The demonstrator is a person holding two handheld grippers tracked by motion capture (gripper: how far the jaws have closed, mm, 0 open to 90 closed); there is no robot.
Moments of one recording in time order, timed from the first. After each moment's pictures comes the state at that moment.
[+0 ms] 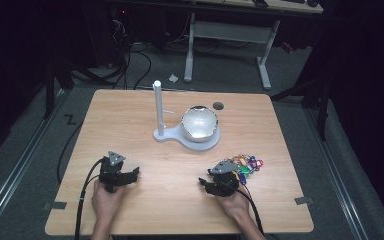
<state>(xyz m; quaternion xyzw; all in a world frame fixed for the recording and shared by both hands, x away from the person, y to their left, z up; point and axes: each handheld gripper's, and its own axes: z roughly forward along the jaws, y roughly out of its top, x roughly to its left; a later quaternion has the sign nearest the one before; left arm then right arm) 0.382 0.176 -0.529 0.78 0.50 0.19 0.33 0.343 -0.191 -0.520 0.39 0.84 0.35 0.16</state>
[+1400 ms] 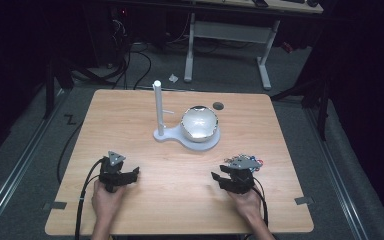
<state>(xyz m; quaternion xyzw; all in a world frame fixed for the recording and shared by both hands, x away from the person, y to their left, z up) 0.382 0.176 -0.529 0.78 0.50 0.19 0.33 0.337 -0.230 -0.494 0.43 0.80 0.38 0.16</state>
